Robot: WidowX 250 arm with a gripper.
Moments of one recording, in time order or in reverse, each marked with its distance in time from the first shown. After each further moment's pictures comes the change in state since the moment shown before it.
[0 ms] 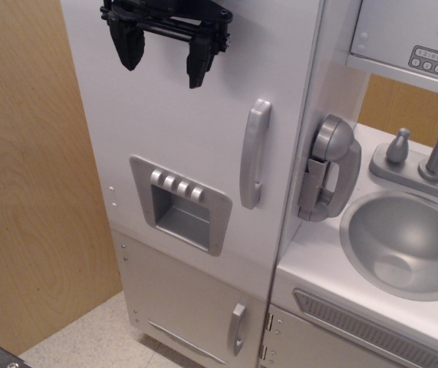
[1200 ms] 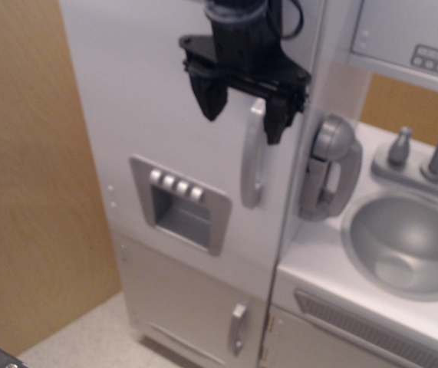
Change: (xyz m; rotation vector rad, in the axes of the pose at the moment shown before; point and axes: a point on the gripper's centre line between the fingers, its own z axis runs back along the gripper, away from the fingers) arm -0.024 -0.084 -0.011 -0.164 -0.100 -0.214
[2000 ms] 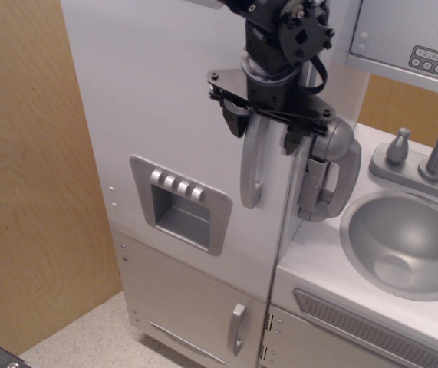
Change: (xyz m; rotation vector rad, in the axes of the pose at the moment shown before) arm 0.018 0.010 -0.038 0.124 -0.139 0.136
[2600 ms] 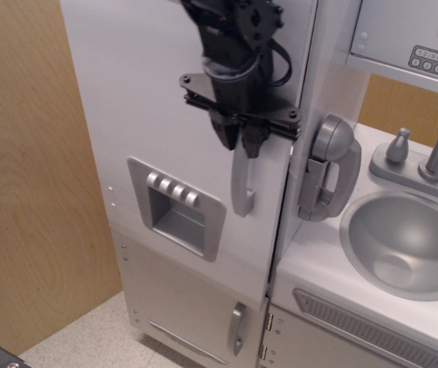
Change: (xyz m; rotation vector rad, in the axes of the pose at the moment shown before) arm -0.015 0.020 0.005 -0.095 0.050 -0.052
